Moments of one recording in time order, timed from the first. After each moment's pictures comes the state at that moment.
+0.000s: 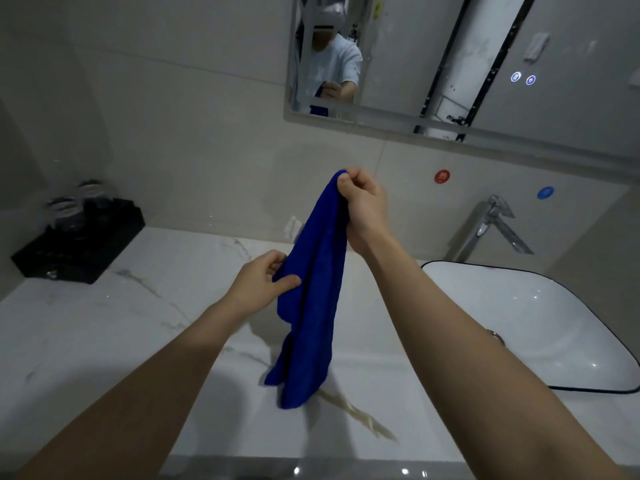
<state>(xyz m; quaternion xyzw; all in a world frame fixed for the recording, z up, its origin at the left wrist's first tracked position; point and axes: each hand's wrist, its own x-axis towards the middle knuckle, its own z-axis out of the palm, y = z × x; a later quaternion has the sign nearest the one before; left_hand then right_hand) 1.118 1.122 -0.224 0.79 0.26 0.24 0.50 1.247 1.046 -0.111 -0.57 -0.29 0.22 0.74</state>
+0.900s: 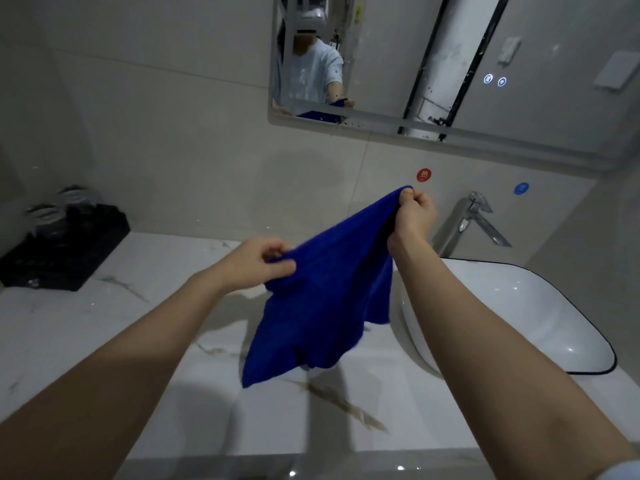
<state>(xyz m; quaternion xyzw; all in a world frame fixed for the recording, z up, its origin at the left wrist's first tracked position) 1.124 1.131 -0.183 0.84 0.16 0.16 0.50 1.305 1.002 -0.120 -0.62 -0.08 0.04 0.78</state>
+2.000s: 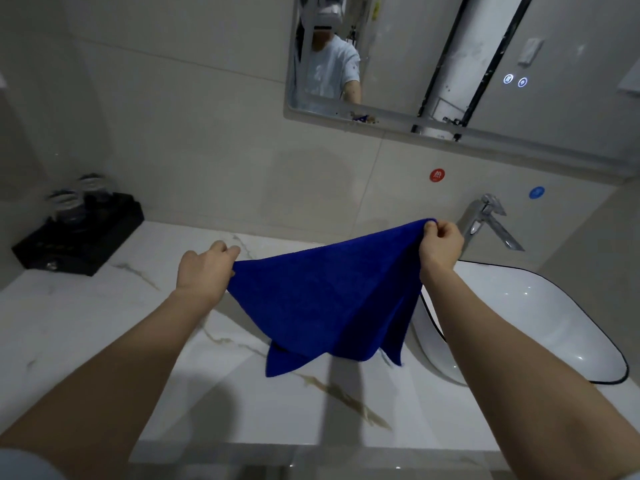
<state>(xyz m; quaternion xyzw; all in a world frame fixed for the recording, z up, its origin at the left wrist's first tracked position) 1.080 1.164 -0.235 0.92 0.39 0.06 -0.04 1.334 0.967 -0.169 -0.77 -0.08 -0.05 0.63</state>
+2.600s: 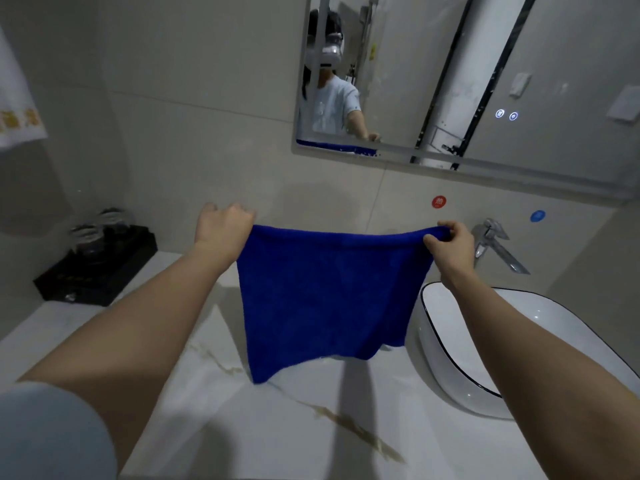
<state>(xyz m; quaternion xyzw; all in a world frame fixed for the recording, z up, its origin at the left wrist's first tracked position) 1.104 1.192 -0.135 0.91 0.37 0.11 -0.16 1.341 0.964 -0.128 -0.78 -0.18 0.00 0.60</state>
